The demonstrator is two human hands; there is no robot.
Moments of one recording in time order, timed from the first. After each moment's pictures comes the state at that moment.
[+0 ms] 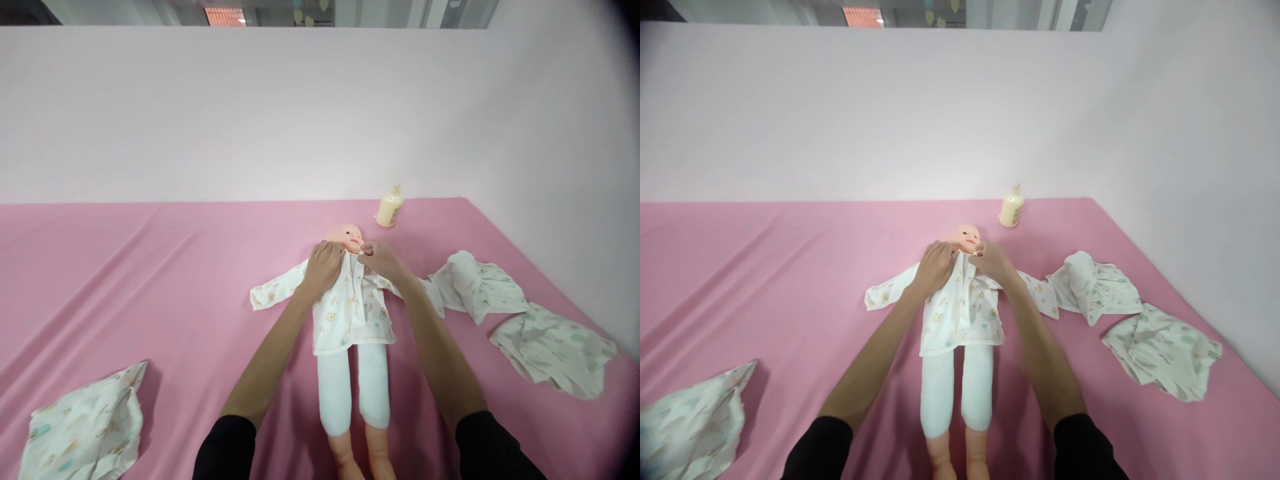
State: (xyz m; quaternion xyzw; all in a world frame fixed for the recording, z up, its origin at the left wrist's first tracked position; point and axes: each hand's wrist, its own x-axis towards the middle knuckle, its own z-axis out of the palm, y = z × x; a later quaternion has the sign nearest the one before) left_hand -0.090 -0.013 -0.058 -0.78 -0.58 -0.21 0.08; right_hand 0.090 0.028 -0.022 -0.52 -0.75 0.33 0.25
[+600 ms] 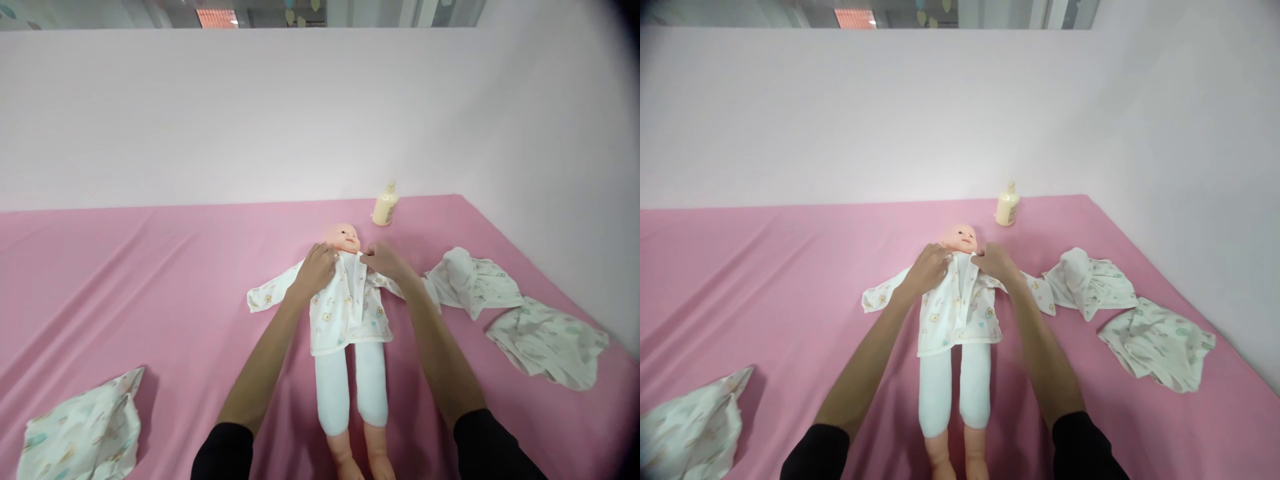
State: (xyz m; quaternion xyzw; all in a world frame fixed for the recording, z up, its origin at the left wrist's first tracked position) left_hand -0.098 -0.017 -0.049 -0.80 -0.57 -0.22 0.00; right_hand 0.106 0.029 -0.023 -0.53 -0.74 0.35 0.21
